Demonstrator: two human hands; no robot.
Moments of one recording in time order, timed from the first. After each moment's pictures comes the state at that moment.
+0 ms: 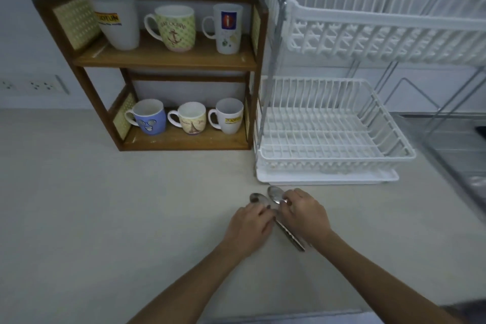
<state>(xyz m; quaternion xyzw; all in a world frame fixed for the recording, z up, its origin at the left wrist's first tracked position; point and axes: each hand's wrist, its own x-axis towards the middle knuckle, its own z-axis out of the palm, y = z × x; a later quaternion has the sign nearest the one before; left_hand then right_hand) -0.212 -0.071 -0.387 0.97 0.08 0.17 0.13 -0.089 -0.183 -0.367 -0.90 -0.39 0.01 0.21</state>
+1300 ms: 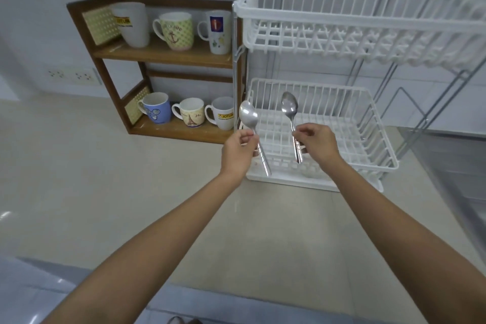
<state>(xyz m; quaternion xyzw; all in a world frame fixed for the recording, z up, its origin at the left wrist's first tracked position) -0.109 -0.088 -0.279 0.61 0.36 0.36 0.61 0.060 -0.182 -0.268 -0.76 -0.30 0.17 0.55</state>
